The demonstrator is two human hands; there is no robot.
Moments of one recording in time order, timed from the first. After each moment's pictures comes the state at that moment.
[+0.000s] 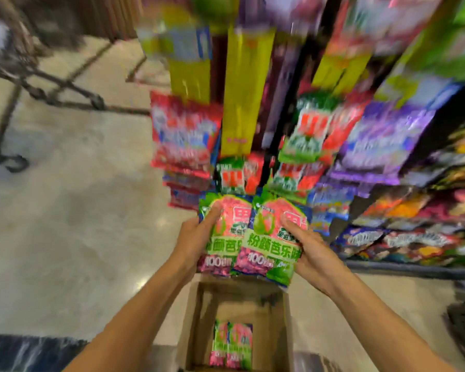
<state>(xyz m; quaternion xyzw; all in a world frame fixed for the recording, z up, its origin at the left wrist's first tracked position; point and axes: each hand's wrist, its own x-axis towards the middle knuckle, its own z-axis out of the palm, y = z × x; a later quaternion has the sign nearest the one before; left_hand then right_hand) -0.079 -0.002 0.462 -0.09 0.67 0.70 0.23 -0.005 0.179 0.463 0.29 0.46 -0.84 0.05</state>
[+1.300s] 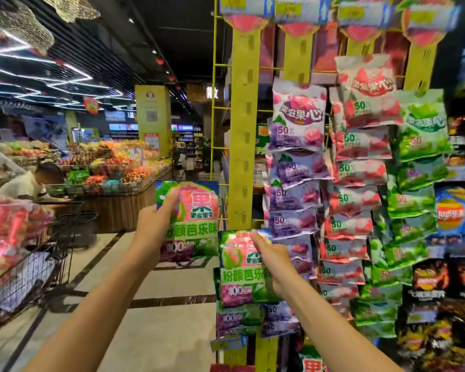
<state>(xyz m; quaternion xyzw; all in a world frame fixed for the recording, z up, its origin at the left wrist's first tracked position) -0.204 -0.130 0.997 0.13 0.66 0.74 -0.01 -0.141 0.058 0.927 0.21 0.64 -0.70 -0.21</state>
